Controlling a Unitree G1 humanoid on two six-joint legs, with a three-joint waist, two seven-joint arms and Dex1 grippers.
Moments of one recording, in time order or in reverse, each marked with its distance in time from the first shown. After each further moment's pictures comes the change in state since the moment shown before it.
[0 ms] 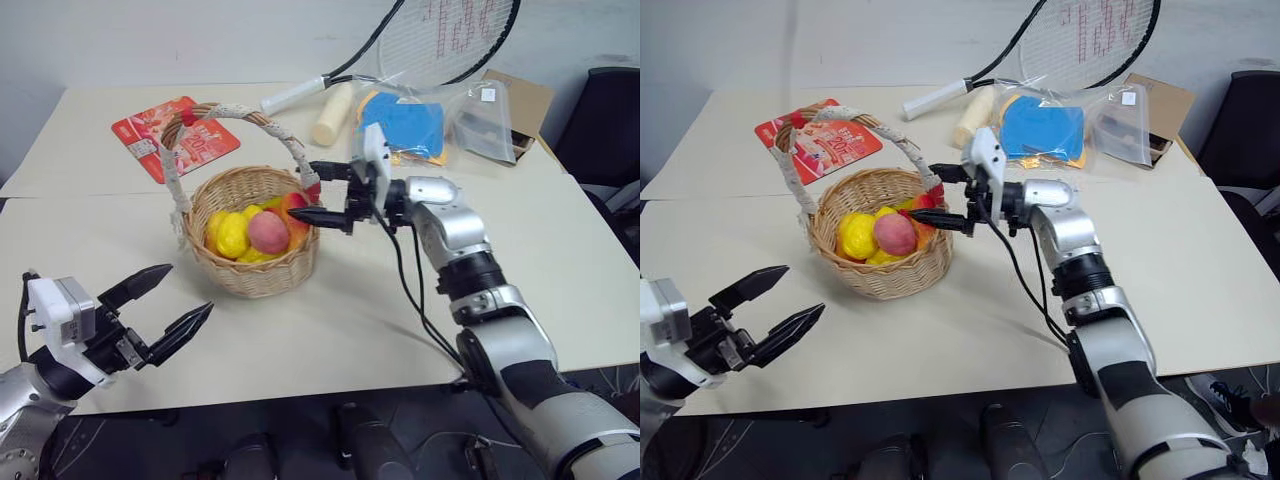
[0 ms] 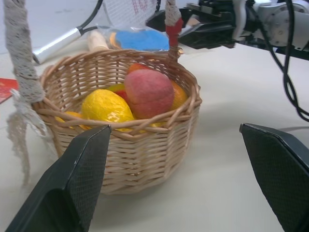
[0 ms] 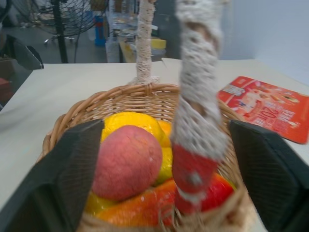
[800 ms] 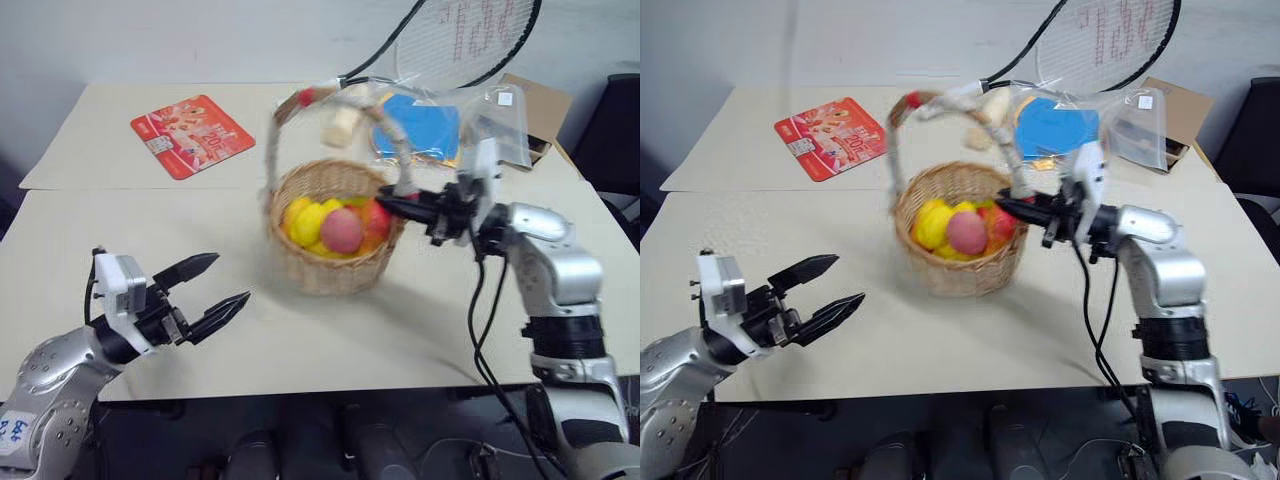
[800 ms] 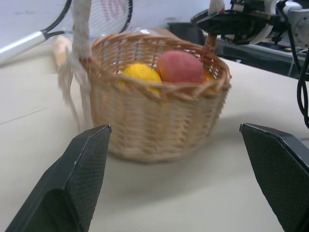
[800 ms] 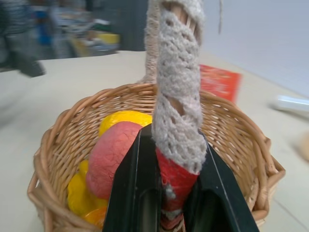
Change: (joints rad) left arm -0.300 0.008 -0.270 0.197 0.054 -0.017 -0.083; right arm 0.513 -0.374 -0.333 -0.791 0.188 0.412 -0.241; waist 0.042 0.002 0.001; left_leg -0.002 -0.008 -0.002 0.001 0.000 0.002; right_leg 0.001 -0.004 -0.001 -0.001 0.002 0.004
